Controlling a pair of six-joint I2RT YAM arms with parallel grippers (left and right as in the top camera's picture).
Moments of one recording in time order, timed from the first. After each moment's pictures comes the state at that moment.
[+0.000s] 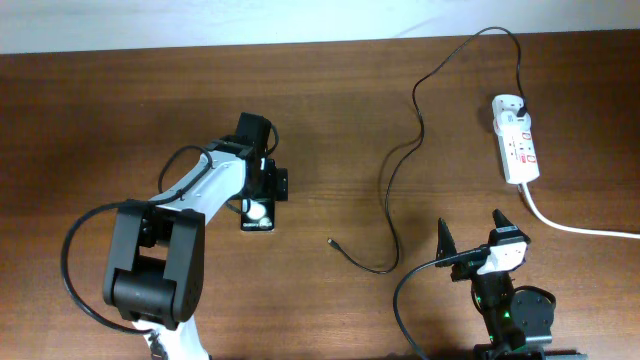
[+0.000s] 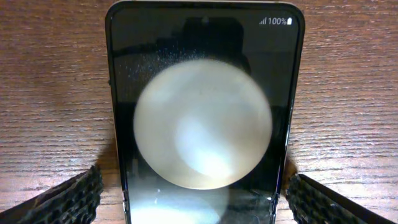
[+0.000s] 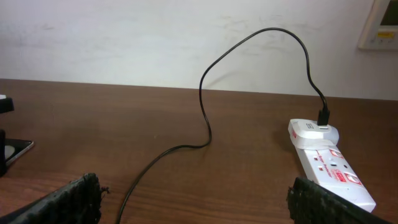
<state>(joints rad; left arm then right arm) -0.27 1.97 1.25 -0.67 -0.05 -0.25 0.01 0.01 0.01 -0.06 -0.12 0.00</state>
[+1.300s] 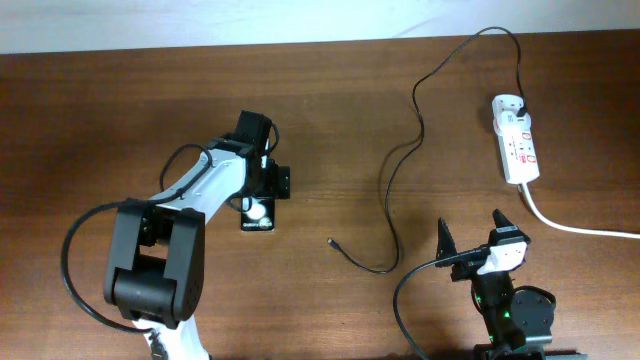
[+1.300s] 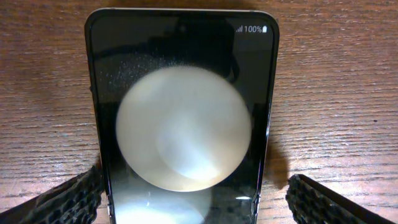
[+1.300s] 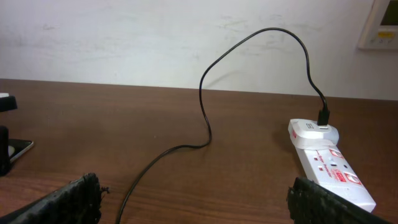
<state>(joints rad) -0.27 1.98 1.27 -0.66 -0.02 -0.25 0.01 0.01 0.01 -0.06 -0.12 0.00</state>
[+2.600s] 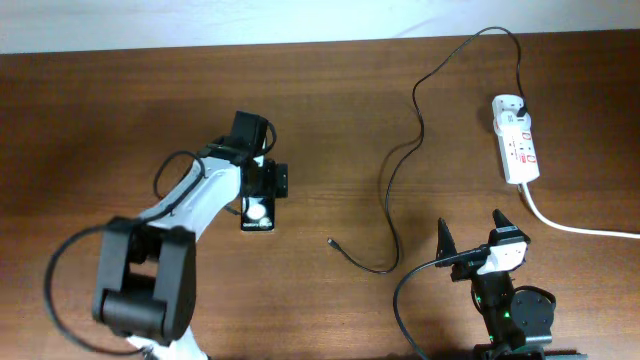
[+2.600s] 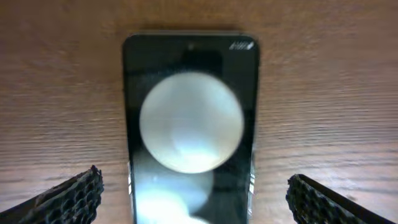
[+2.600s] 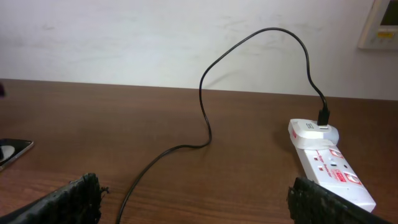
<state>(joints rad) -0.27 1.89 1.21 -0.61 -0.05 -0.24 0.01 0.01 0.01 -0.06 -0.12 0.00</state>
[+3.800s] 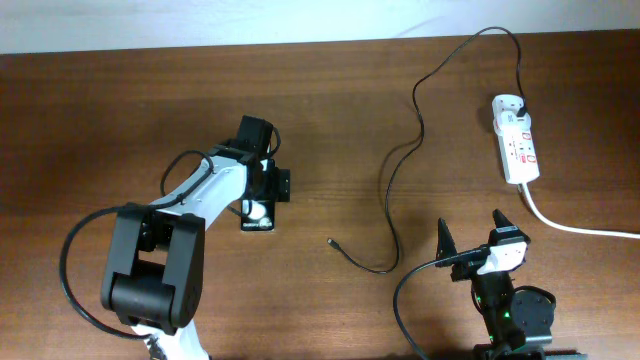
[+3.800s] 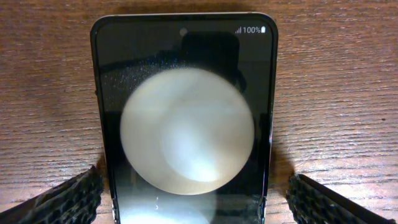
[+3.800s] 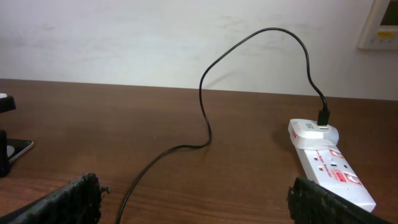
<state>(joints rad) -0.28 1.95 1.21 -0.59 -0.06 -0.22 0.01 0.01 0.01 -0.06 -0.12 0.00</state>
